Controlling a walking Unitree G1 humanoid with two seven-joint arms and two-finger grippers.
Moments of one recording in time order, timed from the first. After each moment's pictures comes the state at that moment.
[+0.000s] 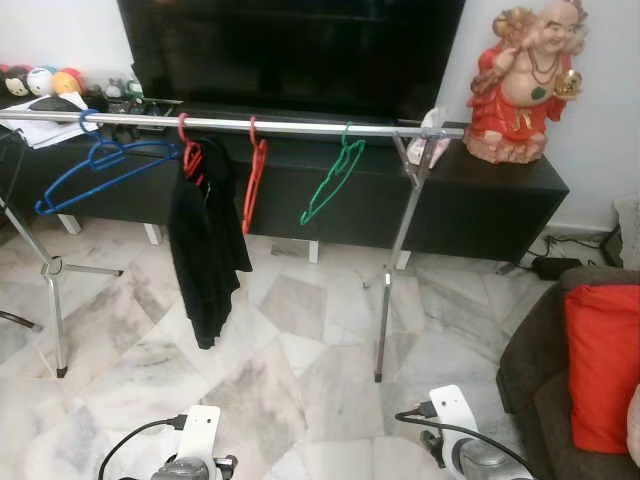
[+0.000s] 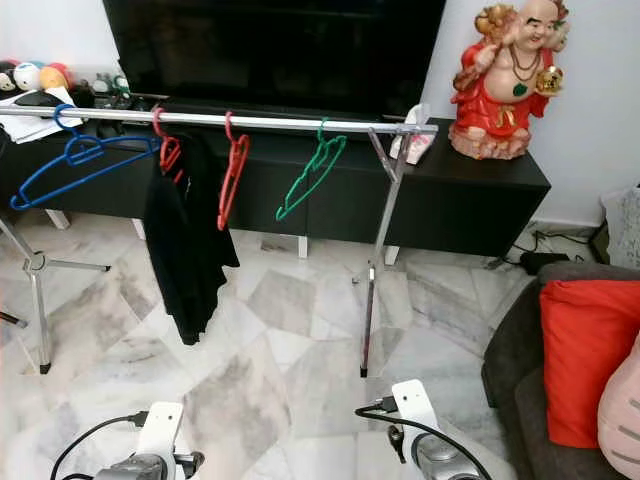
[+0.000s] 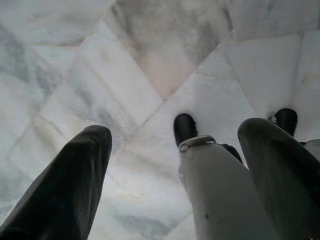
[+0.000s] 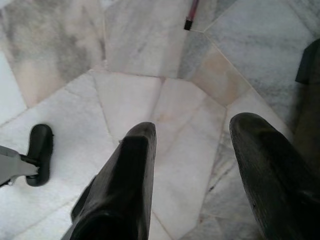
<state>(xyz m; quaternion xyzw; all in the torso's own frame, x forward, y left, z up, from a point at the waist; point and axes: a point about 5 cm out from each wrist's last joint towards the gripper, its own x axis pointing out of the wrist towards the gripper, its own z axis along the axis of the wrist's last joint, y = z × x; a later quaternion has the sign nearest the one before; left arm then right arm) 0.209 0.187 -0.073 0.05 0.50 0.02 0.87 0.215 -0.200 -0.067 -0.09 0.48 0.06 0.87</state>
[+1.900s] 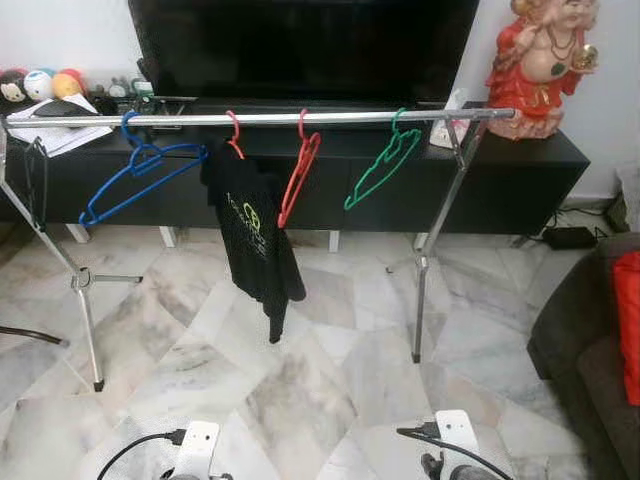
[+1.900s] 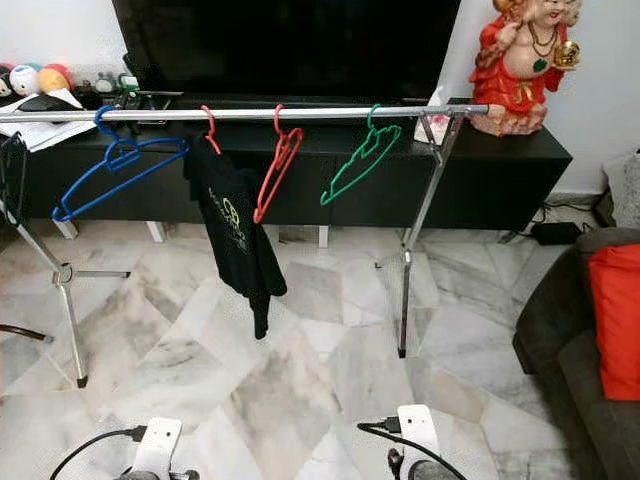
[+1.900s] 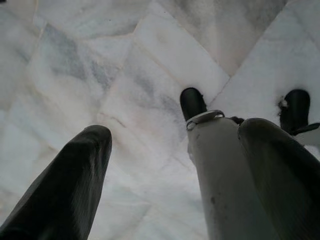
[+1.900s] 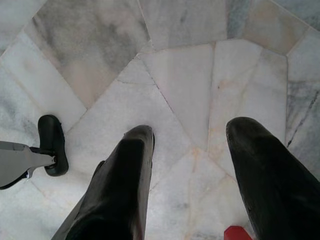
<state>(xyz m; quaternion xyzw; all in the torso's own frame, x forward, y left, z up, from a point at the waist) 0.189 0.190 -0.083 0.09 0.51 0.01 0.86 0.185 -0.192 -0.084 -0.03 0.51 0.00 0.86</state>
